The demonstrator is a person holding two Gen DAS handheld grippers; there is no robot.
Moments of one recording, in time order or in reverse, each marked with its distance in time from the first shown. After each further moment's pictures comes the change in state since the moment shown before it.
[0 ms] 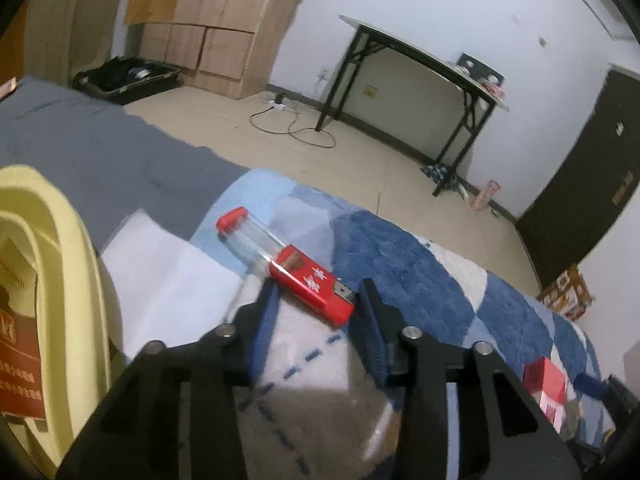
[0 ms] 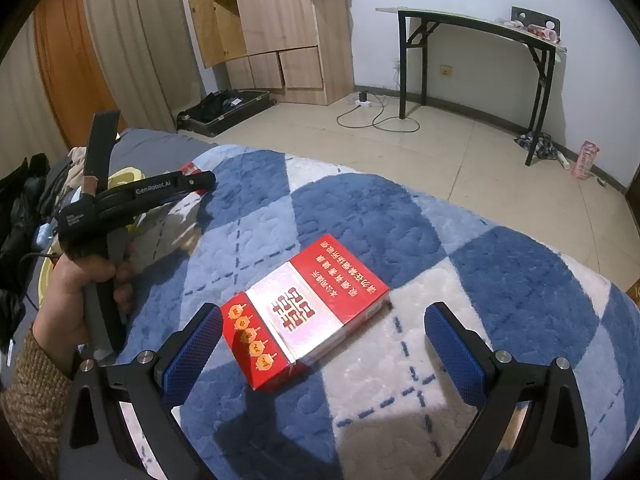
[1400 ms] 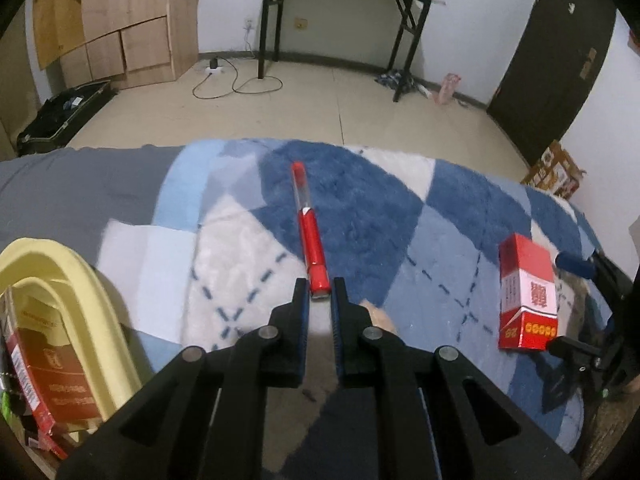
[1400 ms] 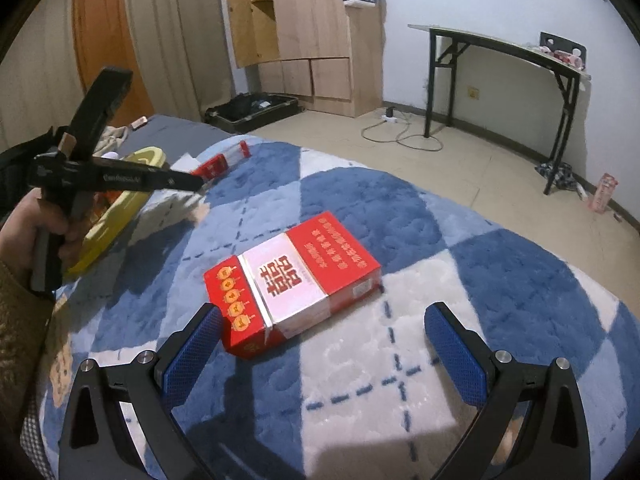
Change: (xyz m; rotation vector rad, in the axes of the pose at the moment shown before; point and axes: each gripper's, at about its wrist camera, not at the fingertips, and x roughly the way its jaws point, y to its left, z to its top) left arm -0.022 -0.035 -0.009 0.323 0.257 -0.027; right arm -0.005 -0.014 -0.026 -0.109 -0.061 0.076
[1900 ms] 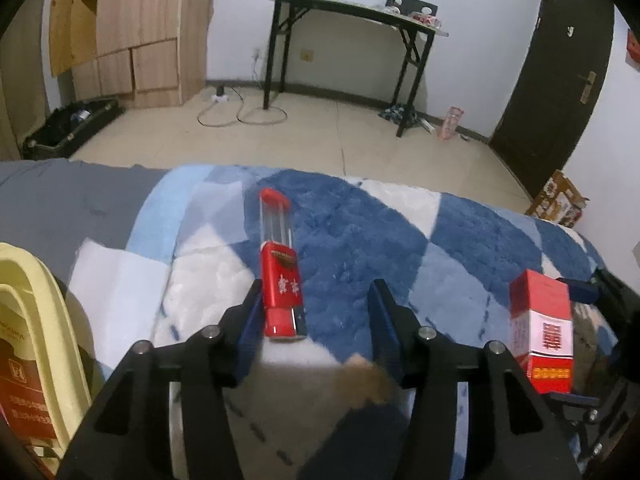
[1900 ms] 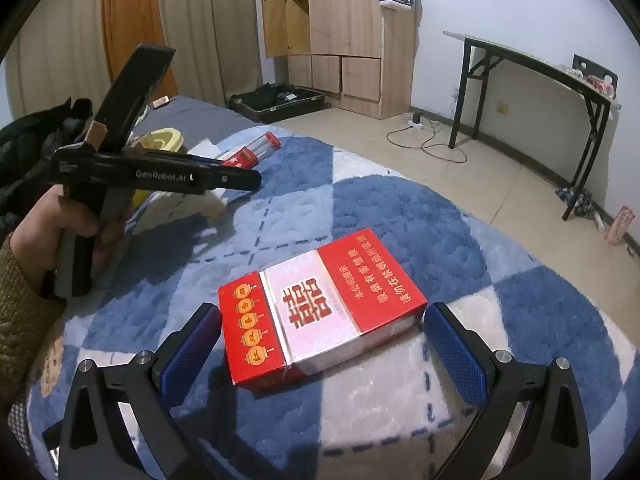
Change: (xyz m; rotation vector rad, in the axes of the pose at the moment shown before) left arm 0.017 -0.004 0.000 -0.044 -0.150 0.006; right arm 0.030 0.017 0.016 -0.122 0.009 0.005
